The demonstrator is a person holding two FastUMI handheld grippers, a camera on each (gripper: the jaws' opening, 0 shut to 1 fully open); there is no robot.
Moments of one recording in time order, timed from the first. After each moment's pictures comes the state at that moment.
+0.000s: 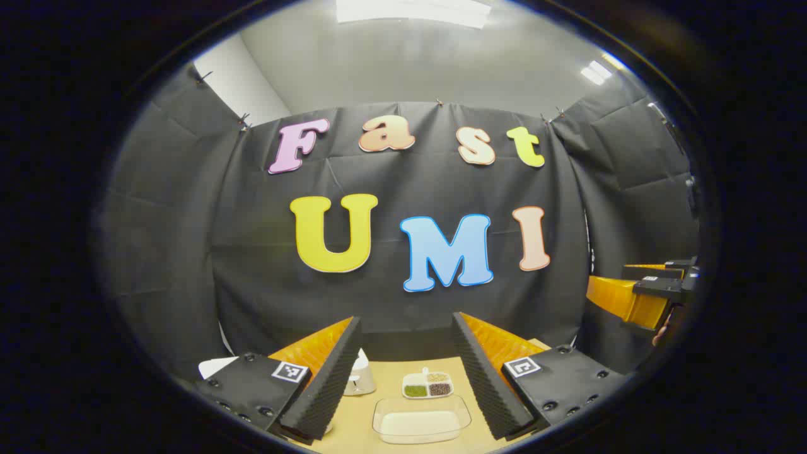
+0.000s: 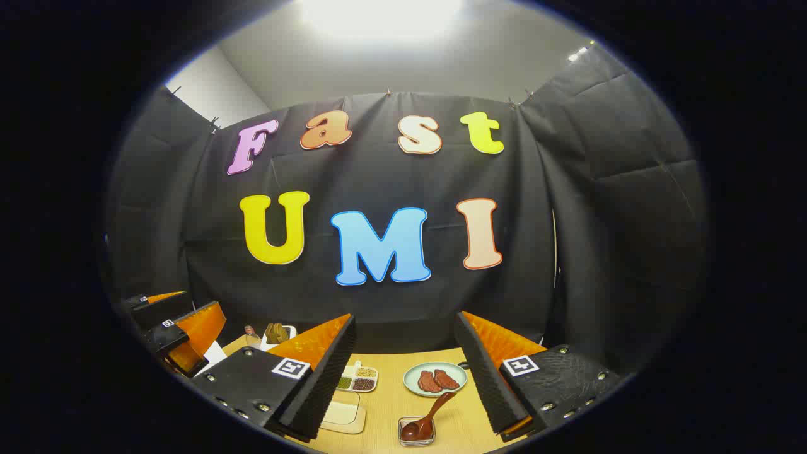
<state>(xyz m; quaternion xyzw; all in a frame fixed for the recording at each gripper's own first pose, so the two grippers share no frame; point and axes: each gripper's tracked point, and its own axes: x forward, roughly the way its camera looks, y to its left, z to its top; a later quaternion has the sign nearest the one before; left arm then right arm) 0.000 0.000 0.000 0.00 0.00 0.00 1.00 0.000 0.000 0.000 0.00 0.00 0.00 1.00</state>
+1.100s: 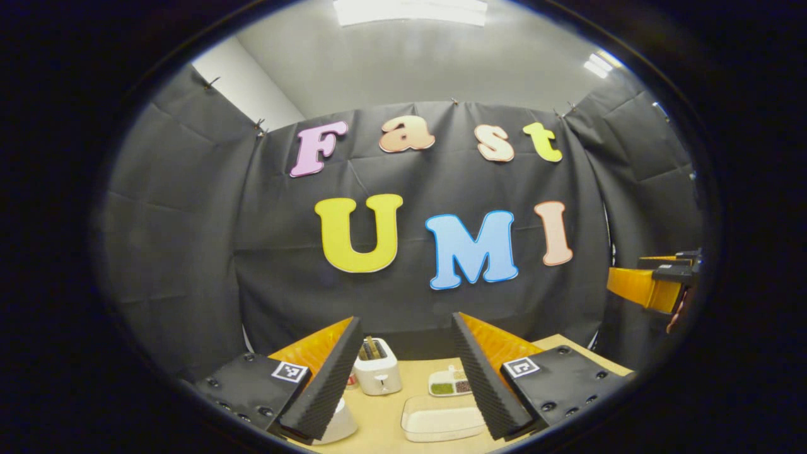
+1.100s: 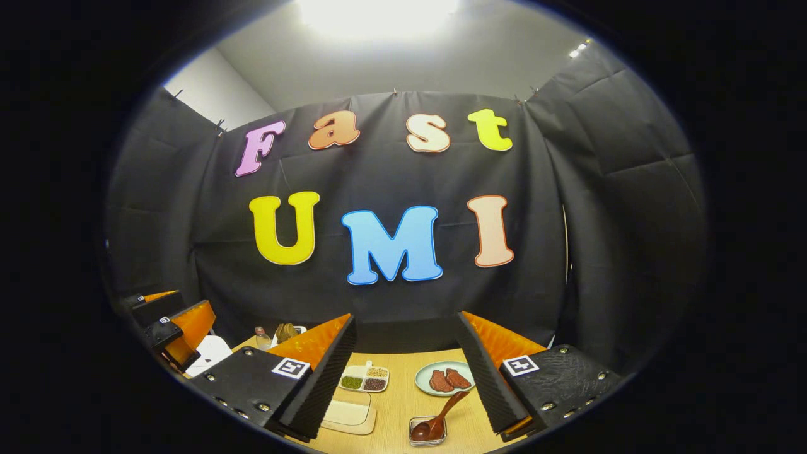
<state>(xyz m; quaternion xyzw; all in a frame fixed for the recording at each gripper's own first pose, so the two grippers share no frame) -0.012 0.049 -0.010 0.02 0.00 0.05 1.00 0.000 0.015 -0.005 0.01 0.00 0.02 1.00</state>
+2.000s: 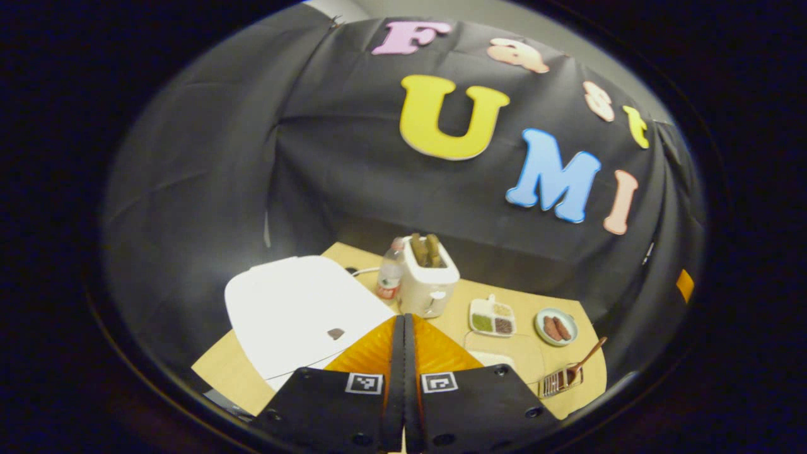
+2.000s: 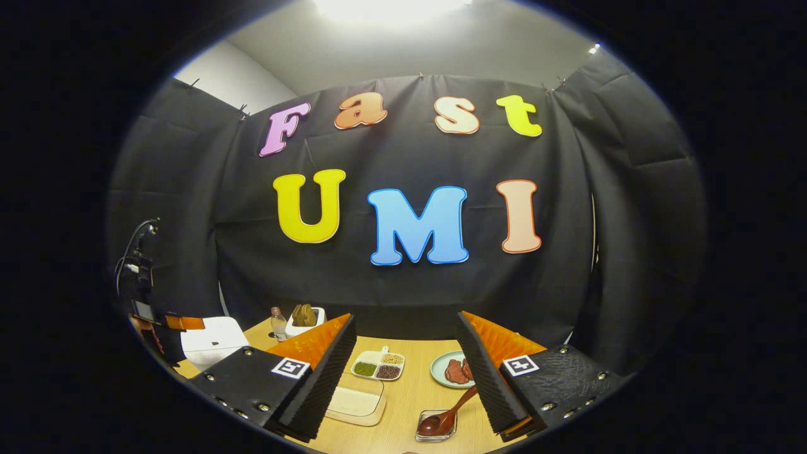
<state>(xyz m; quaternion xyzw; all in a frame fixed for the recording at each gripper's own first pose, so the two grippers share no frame) 0.006 0.245 -0.208 -0.16 0.27 0.12 0.94 0.013 0.043 -0.042 -0.02 0.04 0.08 1.00</state>
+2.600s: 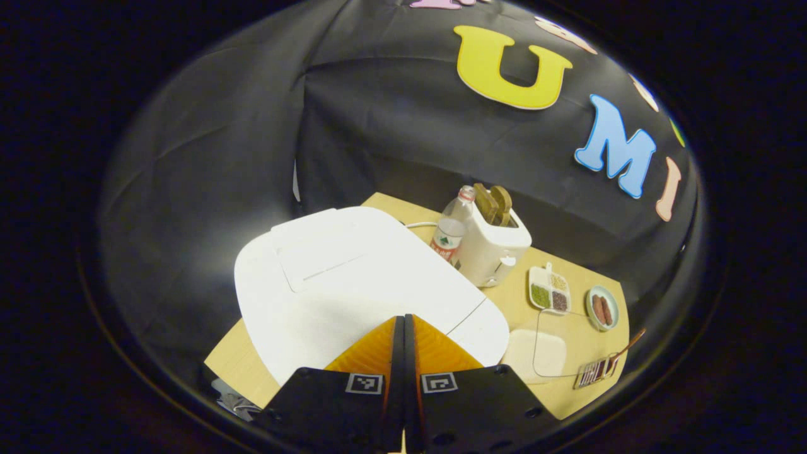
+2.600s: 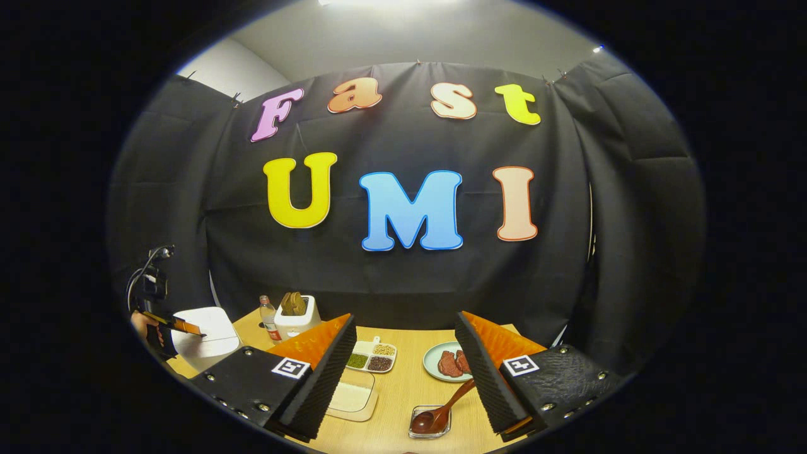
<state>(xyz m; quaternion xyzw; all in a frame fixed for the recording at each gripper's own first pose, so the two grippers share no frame) 0.010 0.305 -0.303 -0.15 0.39 0.16 0.89 0.029 0.033 -0.058 -0.02 0.07 0.06 1.00</state>
